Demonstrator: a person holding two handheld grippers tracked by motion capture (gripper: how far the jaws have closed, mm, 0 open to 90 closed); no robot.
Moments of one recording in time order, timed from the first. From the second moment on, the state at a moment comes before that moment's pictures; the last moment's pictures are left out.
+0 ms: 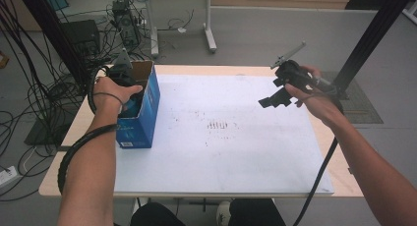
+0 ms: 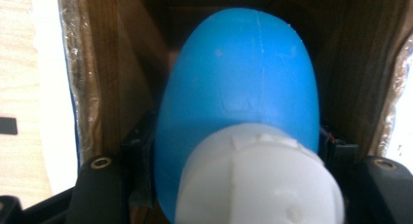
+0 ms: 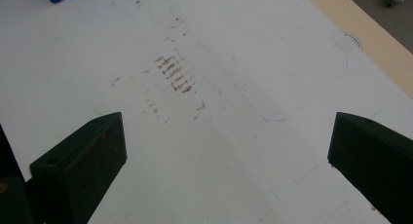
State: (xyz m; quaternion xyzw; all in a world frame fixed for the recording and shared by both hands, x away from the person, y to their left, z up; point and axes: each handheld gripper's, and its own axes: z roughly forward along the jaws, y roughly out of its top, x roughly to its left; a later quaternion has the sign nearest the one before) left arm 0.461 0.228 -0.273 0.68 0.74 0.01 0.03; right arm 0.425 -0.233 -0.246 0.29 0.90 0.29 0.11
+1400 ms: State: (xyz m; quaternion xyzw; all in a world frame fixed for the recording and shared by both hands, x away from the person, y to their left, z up) left arm 0.460 0.228 -0.272 0.68 0.73 0.02 0.03; right arm 0.425 -0.231 -0.243 0.29 0.91 0.29 0.11
